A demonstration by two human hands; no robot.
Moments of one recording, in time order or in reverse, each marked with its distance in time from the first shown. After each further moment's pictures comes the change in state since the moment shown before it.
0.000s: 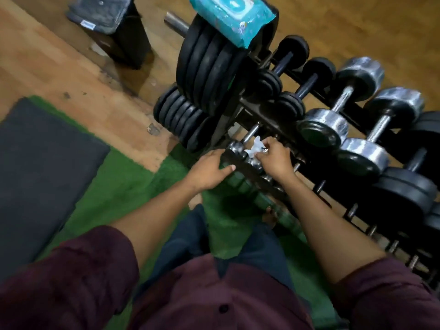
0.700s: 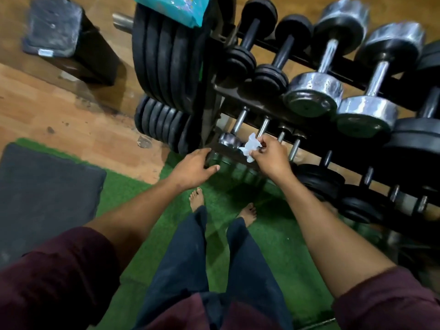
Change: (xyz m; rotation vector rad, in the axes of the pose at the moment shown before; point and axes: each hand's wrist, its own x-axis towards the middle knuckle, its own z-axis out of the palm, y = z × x) left_hand 0.043 -0.021 0.003 0.278 -0.139 0.050; right_hand -0.005 0.047 0.033 0.271 0.096 0.097
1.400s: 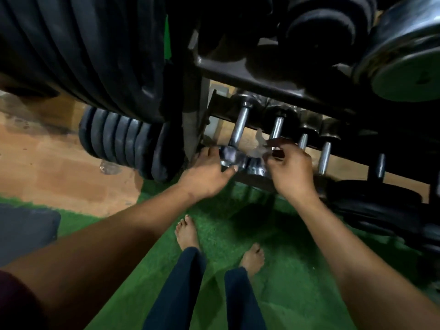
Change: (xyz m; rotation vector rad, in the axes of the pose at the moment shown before) left_hand 0.228 -0.051 0.085 0.070 -0.048 0.045; right_hand 0.128 0.103 0.104 -0.021 0.281 -0.042
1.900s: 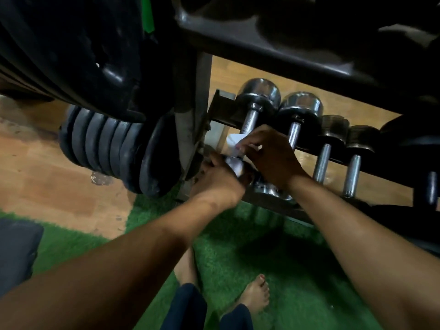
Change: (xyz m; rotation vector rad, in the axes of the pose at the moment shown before) left_hand 0.059 0.017 0.049 -0.163 0.065 -0.264; right_hand 0.093 0.039 0.076 -0.103 -0.231 -0.396
